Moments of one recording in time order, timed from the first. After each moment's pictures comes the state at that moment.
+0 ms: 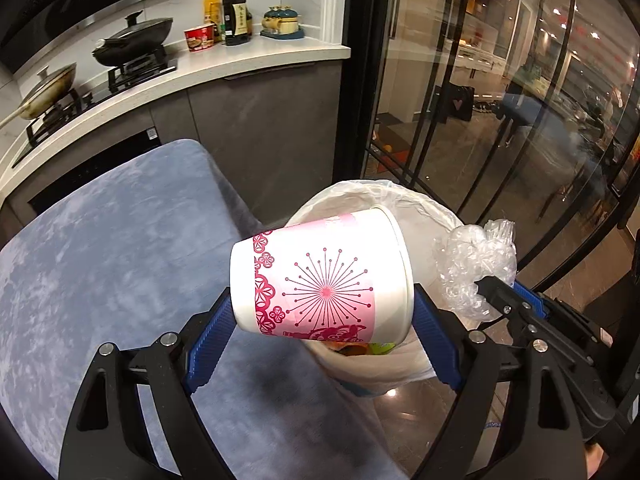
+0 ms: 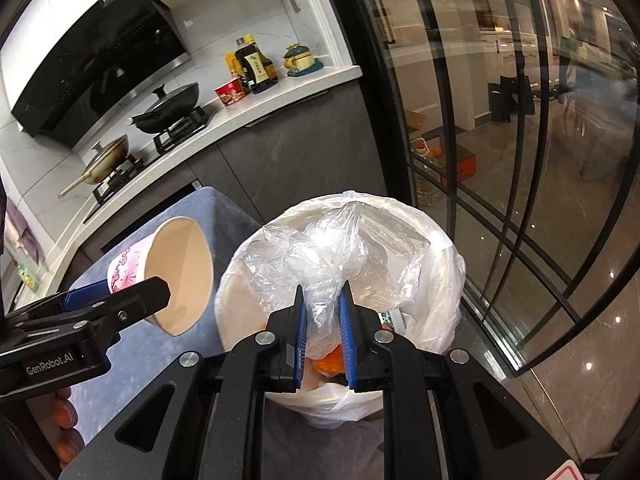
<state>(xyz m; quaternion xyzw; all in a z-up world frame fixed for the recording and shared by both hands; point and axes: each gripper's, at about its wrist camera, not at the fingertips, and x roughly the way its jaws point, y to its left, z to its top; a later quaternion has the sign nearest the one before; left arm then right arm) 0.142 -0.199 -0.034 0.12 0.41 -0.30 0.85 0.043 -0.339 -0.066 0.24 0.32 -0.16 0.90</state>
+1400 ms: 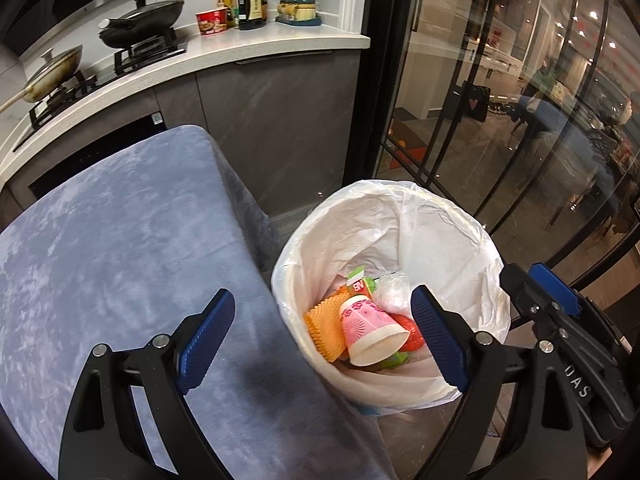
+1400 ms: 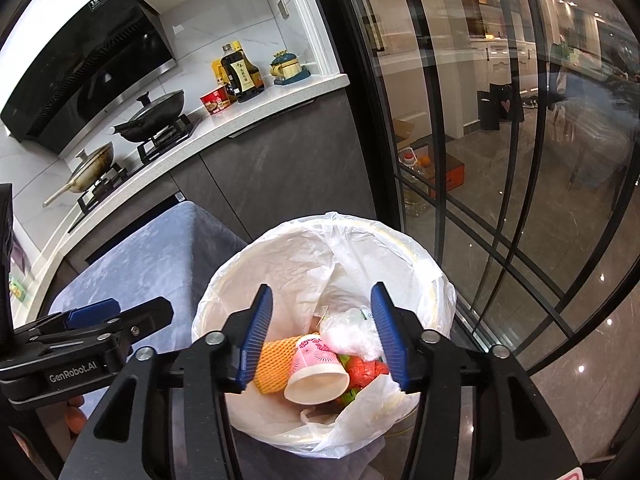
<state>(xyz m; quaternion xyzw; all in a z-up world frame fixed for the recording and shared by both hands) 0.169 -0.207 -0.046 0.11 0.43 -0.28 0.85 0.061 -0.353 -0.067 0.23 0.31 -0.18 0.91</state>
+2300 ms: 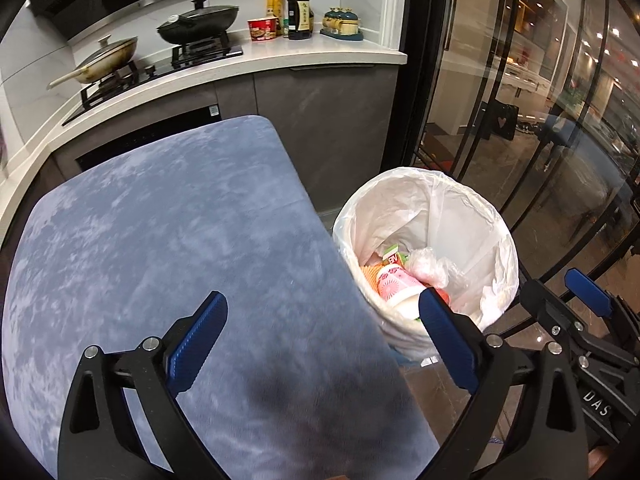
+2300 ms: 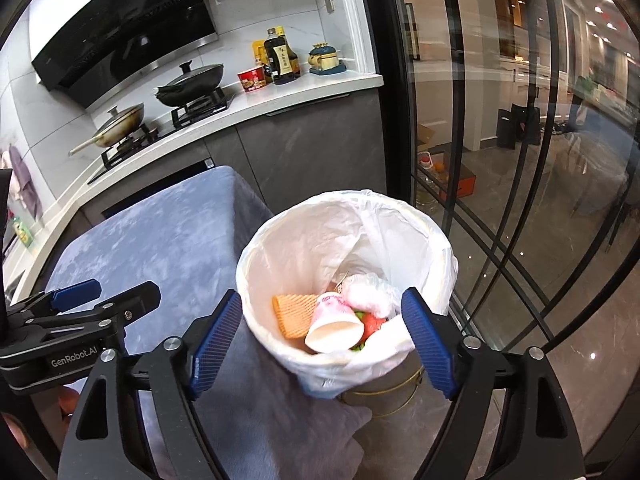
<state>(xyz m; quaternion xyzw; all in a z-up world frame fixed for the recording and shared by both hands) 0.110 -0.128 -0.029 0.09 0.41 -0.22 0.88 0.015 -0.288 -0.036 0.17 0.34 -0.15 0.91</state>
